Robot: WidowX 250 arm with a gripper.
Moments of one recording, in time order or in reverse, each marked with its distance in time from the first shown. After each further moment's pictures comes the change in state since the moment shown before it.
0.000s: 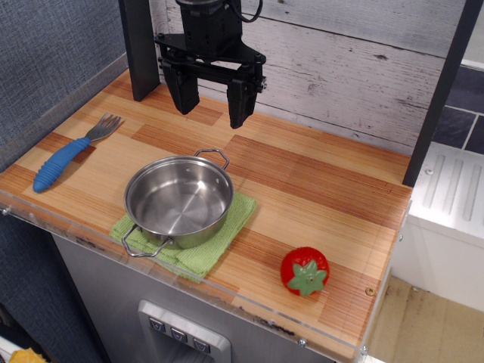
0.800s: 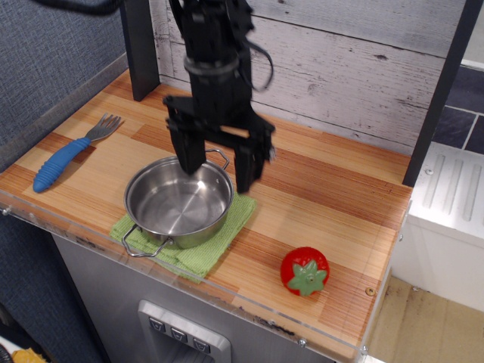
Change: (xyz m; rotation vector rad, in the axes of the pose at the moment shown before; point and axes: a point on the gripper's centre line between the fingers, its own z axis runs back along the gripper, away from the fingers) arm -0.050 -0.035 -0.030 -0.010 0.058 -0.063
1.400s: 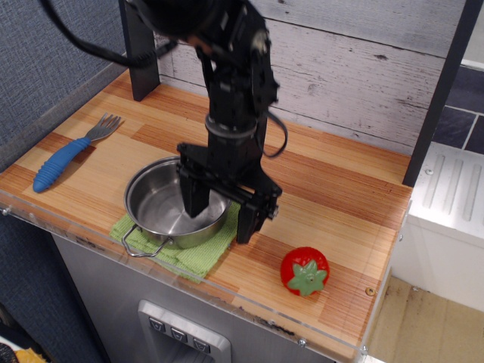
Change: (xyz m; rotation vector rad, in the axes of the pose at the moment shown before) arm -0.008 -0.001 -0.047 0.096 0.089 -0.032
